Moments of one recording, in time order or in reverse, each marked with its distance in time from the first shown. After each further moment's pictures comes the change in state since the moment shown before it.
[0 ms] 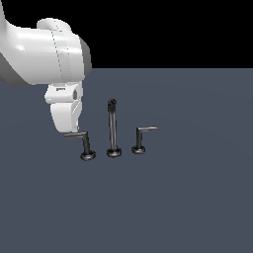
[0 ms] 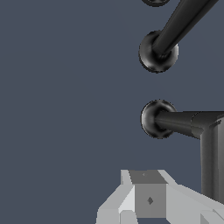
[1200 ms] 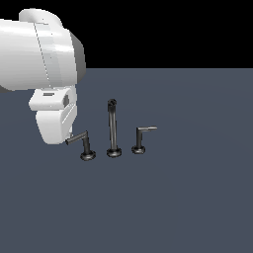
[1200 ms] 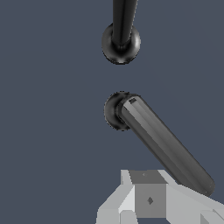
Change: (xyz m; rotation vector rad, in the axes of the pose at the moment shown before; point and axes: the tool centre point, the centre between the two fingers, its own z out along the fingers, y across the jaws) arm -0.010 0.051 0.000 0.016 -0.009 0.006
